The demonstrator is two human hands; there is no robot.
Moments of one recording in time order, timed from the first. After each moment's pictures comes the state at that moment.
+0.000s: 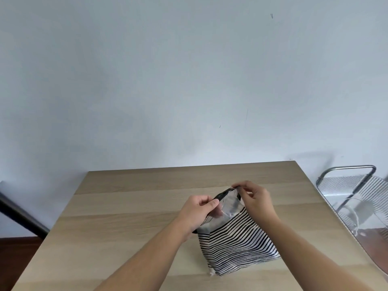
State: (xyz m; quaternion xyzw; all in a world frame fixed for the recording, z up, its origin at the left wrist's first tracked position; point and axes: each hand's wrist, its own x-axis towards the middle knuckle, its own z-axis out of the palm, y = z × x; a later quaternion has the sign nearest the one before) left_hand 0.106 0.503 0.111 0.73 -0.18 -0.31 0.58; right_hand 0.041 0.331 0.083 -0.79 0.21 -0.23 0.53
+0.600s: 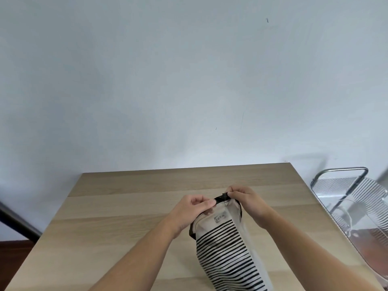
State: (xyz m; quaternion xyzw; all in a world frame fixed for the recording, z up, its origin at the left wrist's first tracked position) left_hand 0.120 0.507 0.115 0.73 -0.23 -0.34 0.54; right_hand 0.044 0.329 0.109 -0.75 0.13 -0.02 0.65
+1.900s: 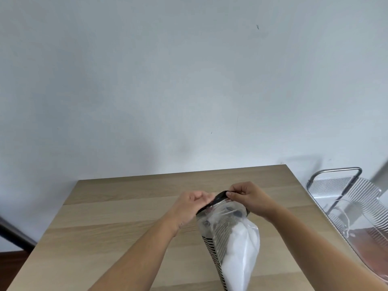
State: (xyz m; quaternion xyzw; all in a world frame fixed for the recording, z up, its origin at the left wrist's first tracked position) left_hand 0.124 0.497 0.129 0.73 -0.26 -0.32 0.55; right_hand 0.039 0.306 0.128 -0.83 0.12 -0.02 0.55
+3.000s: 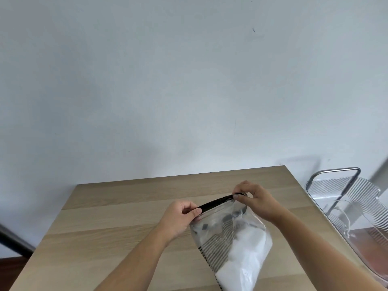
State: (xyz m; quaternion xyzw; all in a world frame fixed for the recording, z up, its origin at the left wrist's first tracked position) left_hand 0.132 0.512 0.108 0.78 -0.22 -0.26 0.51; right_hand 0.029 0.294 0.124 -0.85 0.11 -0.10 0.51
